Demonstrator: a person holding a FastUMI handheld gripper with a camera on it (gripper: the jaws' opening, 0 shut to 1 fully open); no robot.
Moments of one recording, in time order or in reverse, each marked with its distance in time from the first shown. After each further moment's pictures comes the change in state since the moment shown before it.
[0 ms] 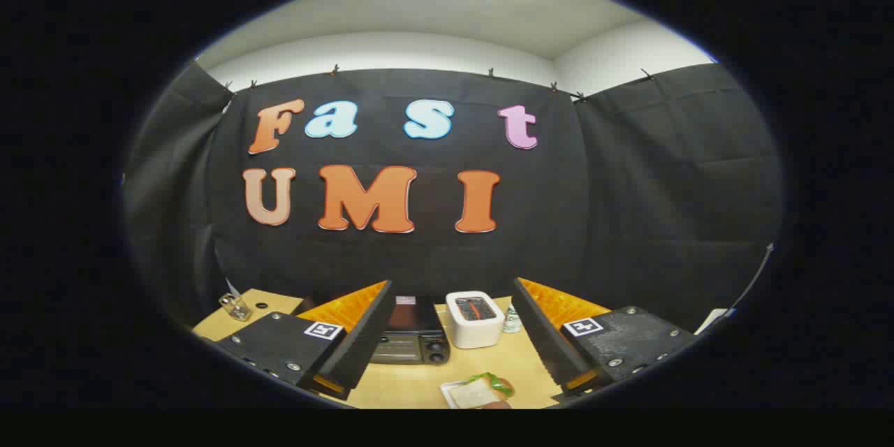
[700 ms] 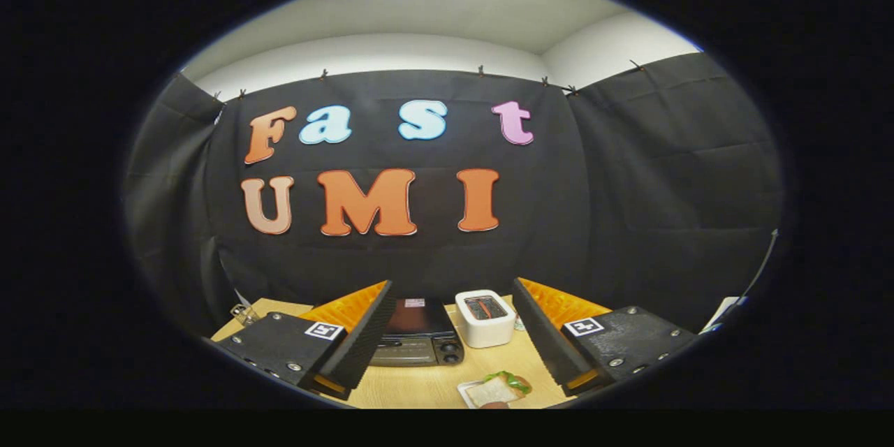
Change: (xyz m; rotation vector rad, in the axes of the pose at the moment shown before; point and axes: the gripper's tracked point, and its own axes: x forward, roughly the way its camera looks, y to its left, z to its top) arm 0.004 -0.003 -0.004 0.025 0.023 -0.033
